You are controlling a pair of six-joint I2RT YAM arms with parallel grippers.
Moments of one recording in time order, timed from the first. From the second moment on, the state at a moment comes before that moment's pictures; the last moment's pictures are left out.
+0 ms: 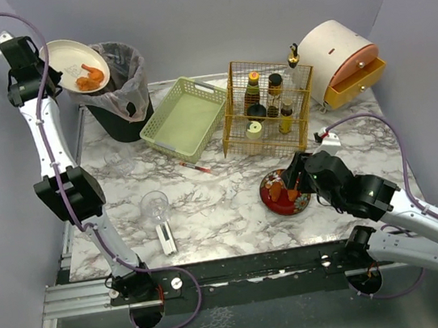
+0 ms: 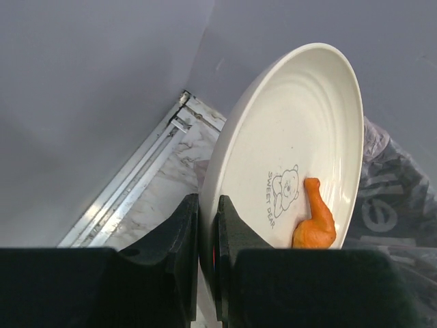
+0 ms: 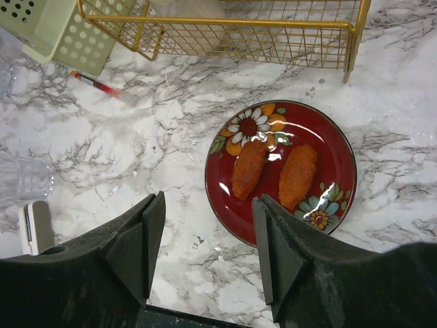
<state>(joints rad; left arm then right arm) 0.34 2.05 2.32 -0.66 -0.04 -0.44 0.88 0.77 0.73 -0.60 0.50 0.79</state>
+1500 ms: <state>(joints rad) -0.17 1.92 1.95 0.25 -0.96 0.70 0.88 0.77 0.71 -0.60 0.48 0.78</state>
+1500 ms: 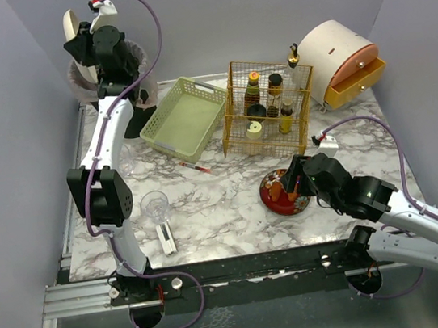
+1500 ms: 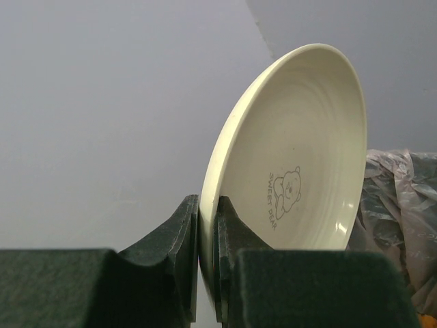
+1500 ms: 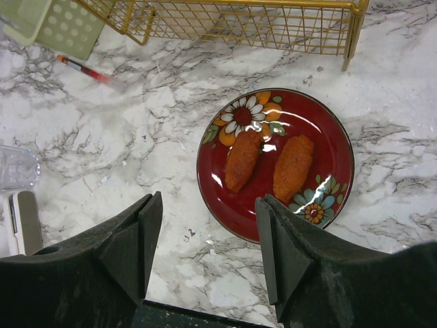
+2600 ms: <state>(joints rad) -0.26 1.40 1.70 -0.27 -0.43 -0.27 0.88 0.75 0.70 -0.59 0.48 0.78</state>
